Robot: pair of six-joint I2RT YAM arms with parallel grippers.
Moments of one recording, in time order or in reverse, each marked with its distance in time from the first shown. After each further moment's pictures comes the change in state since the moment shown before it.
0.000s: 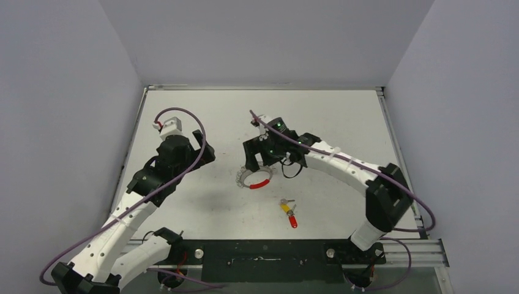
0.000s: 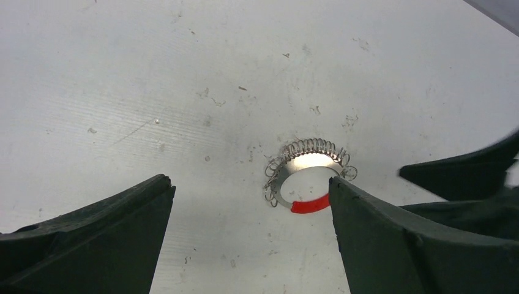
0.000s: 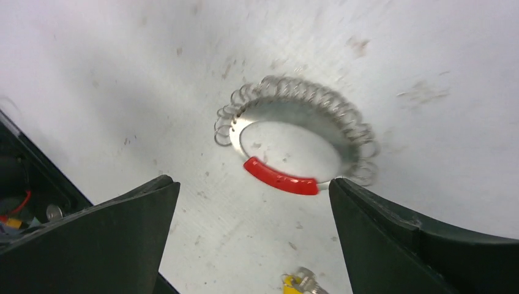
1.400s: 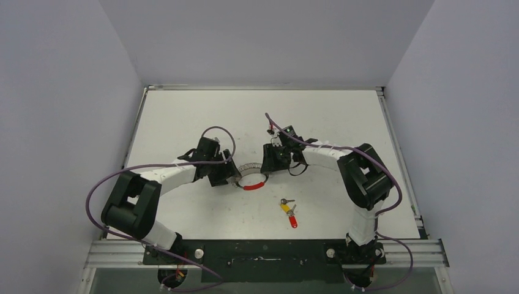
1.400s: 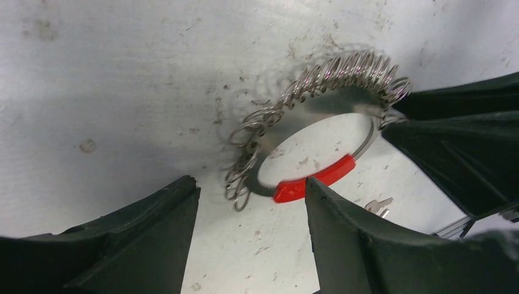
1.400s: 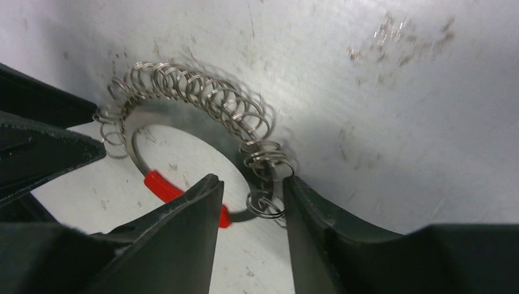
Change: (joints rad) left arm 0.076 0.622 -0.204 0.411 0.554 -0.087; right arm -0.191 0.156 -0.154 0.235 -0.135 0.106
